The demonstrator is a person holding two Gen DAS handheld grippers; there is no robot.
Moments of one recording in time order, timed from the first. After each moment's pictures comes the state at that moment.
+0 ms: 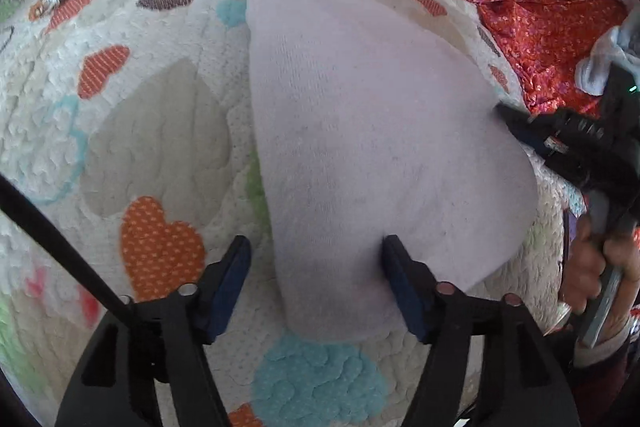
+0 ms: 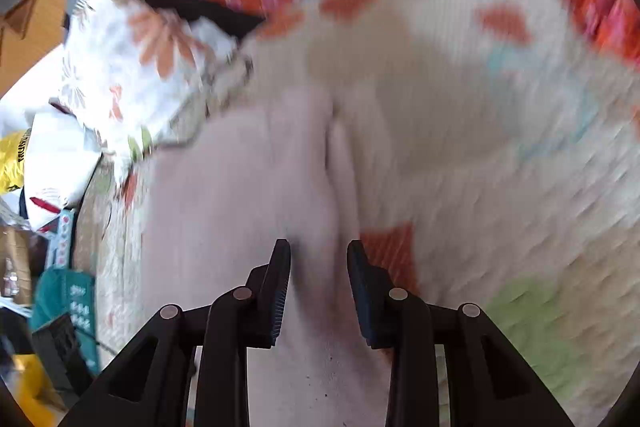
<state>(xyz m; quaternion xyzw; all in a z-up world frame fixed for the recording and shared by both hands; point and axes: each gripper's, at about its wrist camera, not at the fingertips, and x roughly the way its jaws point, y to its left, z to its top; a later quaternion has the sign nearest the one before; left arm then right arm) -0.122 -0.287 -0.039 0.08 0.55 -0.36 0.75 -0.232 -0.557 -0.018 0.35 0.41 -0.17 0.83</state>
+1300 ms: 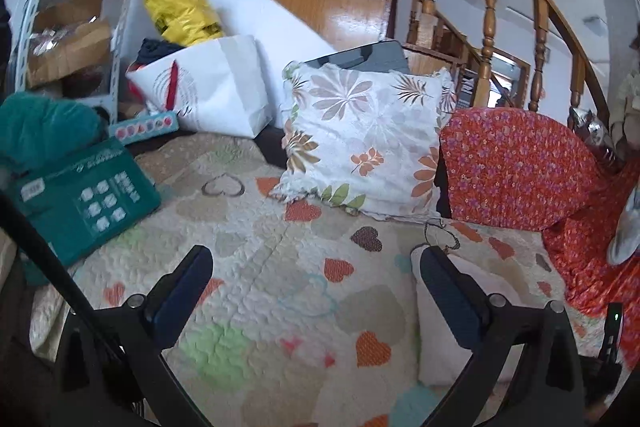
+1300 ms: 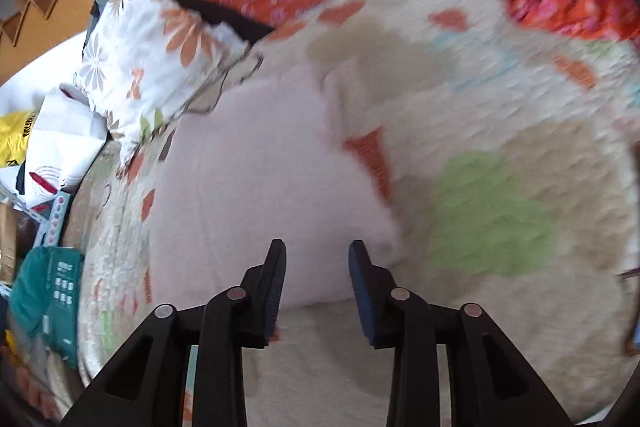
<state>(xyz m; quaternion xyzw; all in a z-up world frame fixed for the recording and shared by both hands) -0.214 -0.085 0.119 -0.07 0.21 -0.14 0.97 -0.321 -0.496 -0.017 0.32 0.38 -0.20 0.85</state>
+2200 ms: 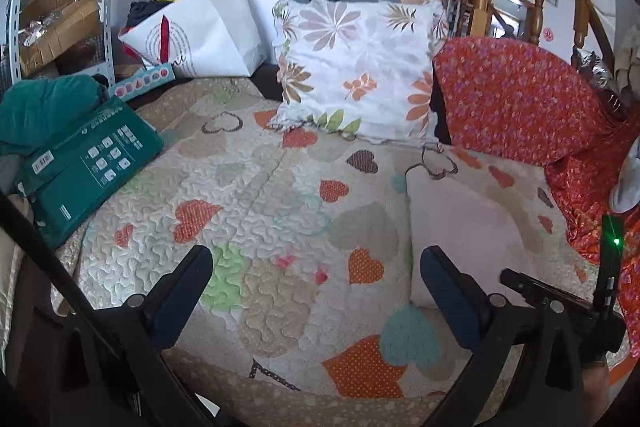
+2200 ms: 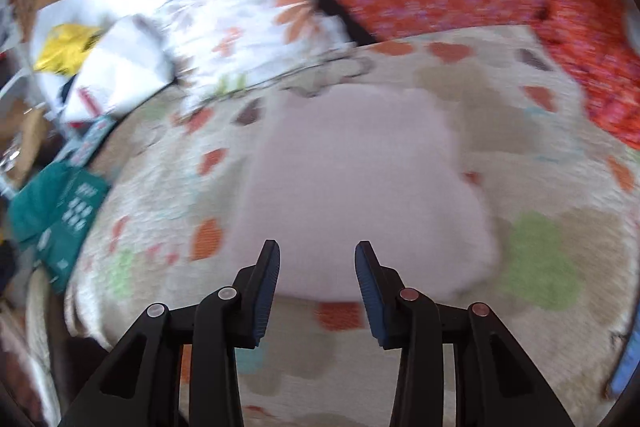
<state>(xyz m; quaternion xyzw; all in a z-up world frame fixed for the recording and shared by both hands) -0.245 -0.116 0.099 -0.01 0.32 -0.14 0.94 -0.278 -0.412 0.020 0.20 0.40 -0.06 0.89</state>
